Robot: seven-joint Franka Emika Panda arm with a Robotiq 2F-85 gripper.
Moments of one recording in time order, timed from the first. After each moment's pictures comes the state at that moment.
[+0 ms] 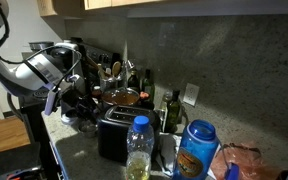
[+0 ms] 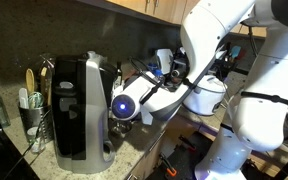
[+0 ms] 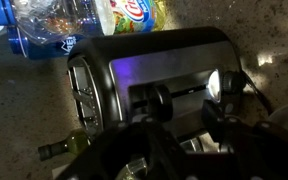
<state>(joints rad) 0.31 0.02 0.32 -2.59 -1.30 2.03 0.99</state>
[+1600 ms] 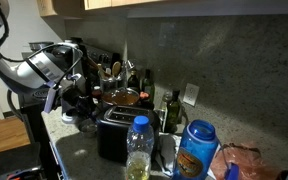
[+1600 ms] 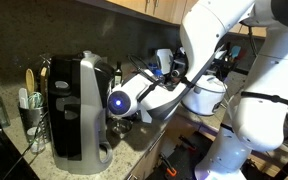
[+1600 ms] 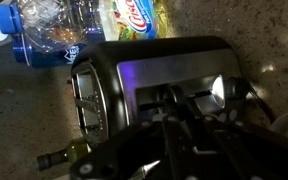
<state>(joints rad) 0.31 0.02 0.32 -2.56 -1.23 1.99 0.93</state>
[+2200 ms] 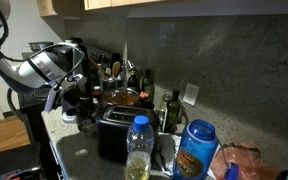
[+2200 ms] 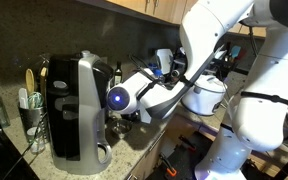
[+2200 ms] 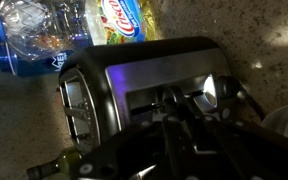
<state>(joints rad) 0.31 0.02 0.31 -2.56 -1.19 2.03 0.93</state>
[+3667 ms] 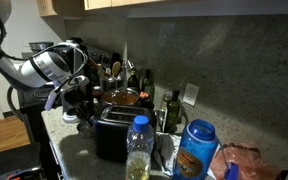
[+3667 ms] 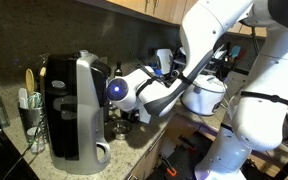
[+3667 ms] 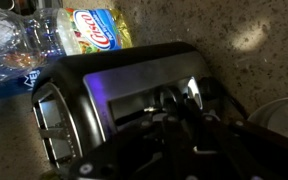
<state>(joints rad) 0.29 0.01 0.29 -2.55 -1.07 2.11 0.89</state>
